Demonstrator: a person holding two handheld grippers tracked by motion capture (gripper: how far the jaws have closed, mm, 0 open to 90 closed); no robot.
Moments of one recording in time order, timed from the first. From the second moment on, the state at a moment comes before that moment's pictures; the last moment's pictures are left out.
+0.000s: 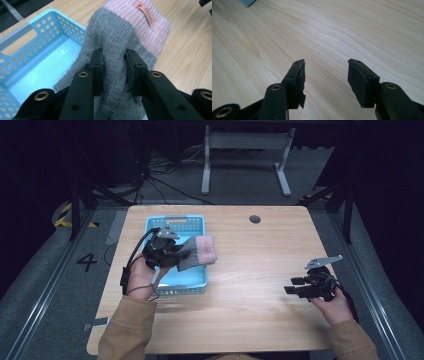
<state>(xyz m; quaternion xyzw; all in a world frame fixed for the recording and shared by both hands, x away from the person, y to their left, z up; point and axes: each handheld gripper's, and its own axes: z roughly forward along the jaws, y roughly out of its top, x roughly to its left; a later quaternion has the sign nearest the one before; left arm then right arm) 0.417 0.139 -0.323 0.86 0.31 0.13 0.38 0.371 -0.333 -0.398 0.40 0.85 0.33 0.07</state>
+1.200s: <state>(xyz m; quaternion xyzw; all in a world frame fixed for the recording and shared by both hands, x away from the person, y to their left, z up) 0.463 0.155 -0.379 0.89 0.35 0.10 0.29 0.368 -0.333 -0.401 0.40 0.85 0.33 0.07</state>
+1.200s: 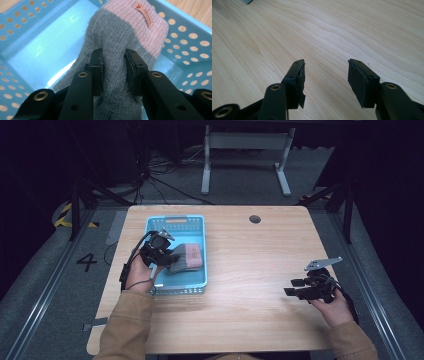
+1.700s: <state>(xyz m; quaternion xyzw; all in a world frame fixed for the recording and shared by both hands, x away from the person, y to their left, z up) 0.481 0.143 -0.396 0.90 0.34 0.08 0.25 0.357 -0.341 -0.400 0.41 0.85 0.33 0.08</state>
